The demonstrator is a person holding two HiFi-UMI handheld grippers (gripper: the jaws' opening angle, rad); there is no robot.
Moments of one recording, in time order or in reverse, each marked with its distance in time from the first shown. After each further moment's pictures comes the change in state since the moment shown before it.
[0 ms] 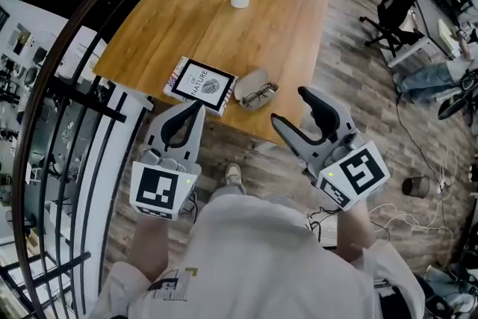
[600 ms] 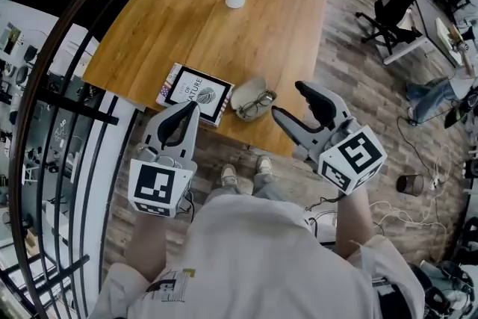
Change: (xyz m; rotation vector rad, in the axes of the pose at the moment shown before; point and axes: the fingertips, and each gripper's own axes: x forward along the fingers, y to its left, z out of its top) left arm 0.052 0.041 -0.029 -0.024 0.049 -0.022; right arm 0.055 -0.056 -0.024 0.035 0.109 0.032
